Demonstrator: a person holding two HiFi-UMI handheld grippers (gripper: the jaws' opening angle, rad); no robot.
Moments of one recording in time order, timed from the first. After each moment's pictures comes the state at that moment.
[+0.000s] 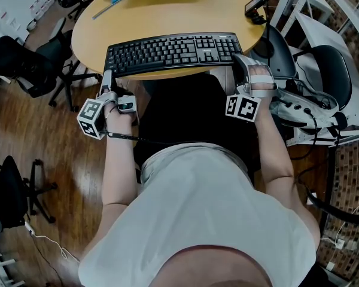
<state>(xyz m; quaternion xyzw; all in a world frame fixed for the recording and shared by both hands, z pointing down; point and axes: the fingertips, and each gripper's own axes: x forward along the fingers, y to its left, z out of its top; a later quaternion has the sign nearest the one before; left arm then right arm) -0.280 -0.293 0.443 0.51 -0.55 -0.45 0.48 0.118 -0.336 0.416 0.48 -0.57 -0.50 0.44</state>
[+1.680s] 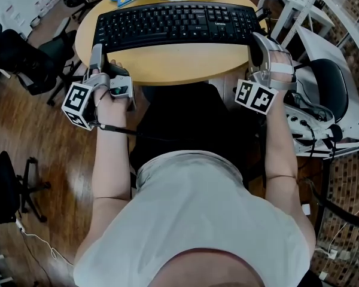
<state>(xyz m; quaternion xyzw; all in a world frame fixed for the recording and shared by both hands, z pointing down) -0.268 -0.302 0.301 0.57 -0.49 -0.53 0.40 0.131 -0.341 0.270 0.55 -0.50 -0.56 0.36</state>
